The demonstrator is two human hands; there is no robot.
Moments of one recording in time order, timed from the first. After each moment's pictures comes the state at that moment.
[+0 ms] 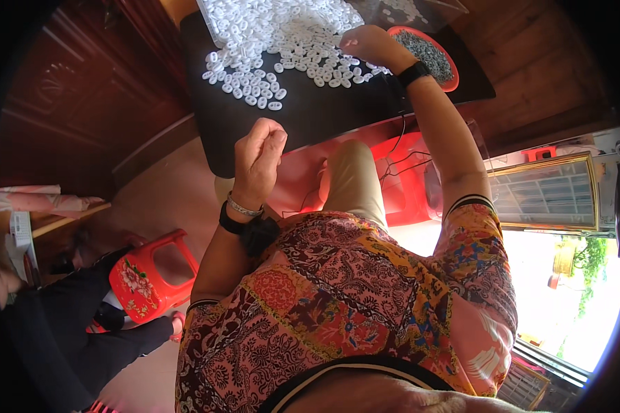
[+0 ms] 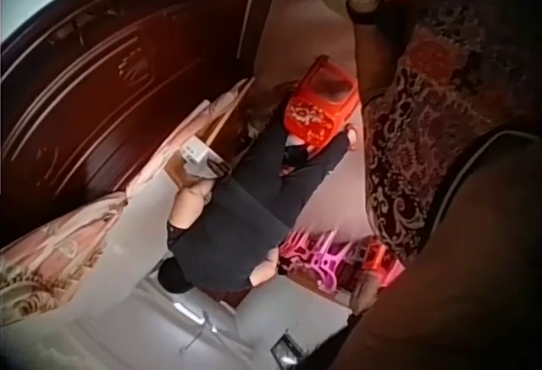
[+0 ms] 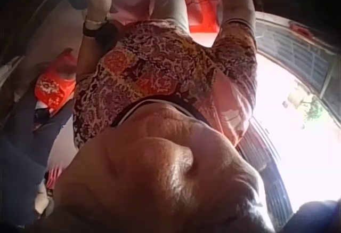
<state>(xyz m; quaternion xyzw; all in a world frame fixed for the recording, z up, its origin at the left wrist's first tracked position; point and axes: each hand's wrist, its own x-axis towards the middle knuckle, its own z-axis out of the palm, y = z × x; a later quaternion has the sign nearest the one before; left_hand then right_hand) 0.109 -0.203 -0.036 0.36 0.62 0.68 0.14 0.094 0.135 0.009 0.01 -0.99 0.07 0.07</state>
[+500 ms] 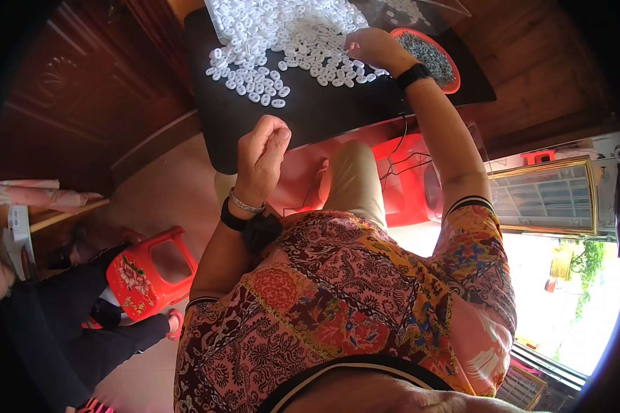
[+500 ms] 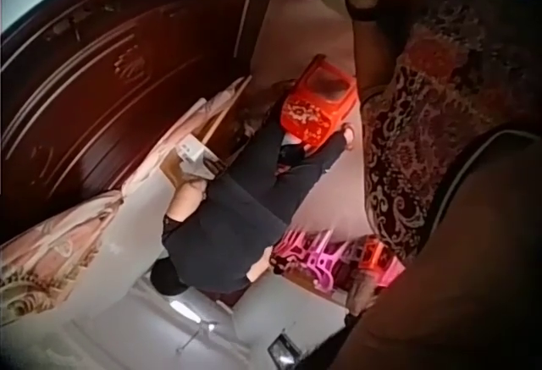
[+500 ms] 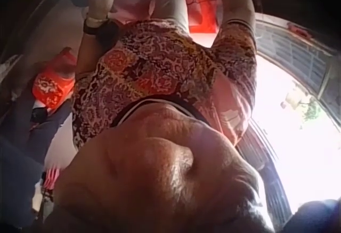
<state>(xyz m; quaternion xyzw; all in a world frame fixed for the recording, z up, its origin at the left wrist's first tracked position) 0.110 -0.203 -0.033 0.37 0.62 0.68 0.13 0.094 0.135 0.003 -0.01 -1.00 0.02 0.08</state>
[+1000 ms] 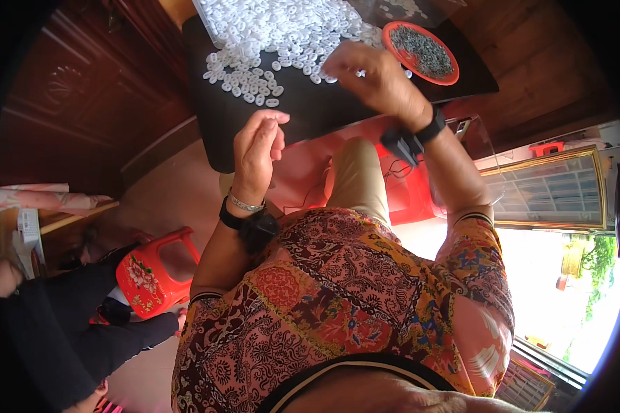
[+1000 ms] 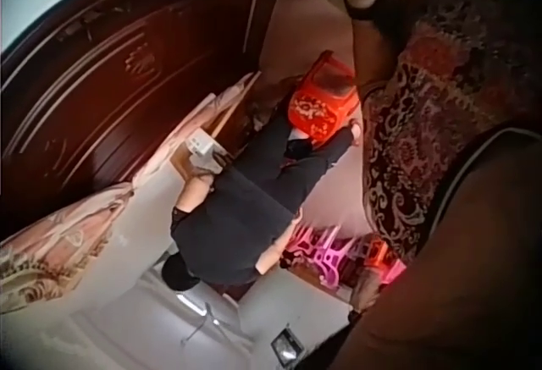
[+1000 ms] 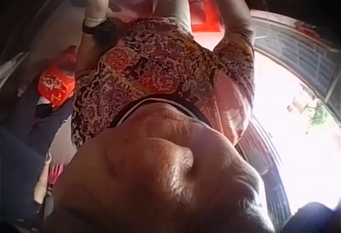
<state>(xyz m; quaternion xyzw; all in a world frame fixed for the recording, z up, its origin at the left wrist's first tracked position) 0.120 -0.199 -0.019 0.30 0.61 0.71 0.19 0.181 0.028 0.052 0.16 -0.91 0.28 0.26</state>
